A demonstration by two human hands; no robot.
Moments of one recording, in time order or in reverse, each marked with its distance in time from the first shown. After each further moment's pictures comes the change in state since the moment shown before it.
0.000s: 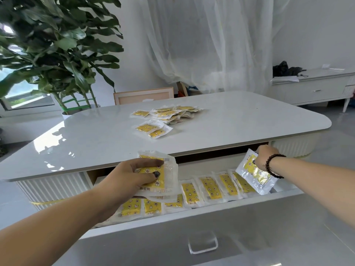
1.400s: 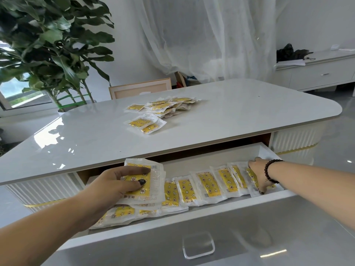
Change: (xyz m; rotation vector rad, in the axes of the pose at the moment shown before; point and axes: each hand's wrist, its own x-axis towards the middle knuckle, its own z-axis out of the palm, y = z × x) left_hand 0.024 -0.022 -0.003 -0.018 0.030 -0.137; right_hand 0.015 0.016 0.042 -0.653 -0.336 -0.311
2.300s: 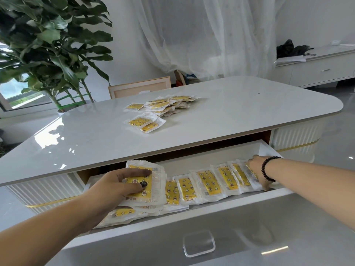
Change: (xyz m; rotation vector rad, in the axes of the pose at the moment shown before) left_hand 0.002 -0.004 0.005 0.038 0.003 -0.015; right_hand -0.013 -0.009 -0.006 -0.088 0.012 -0.008
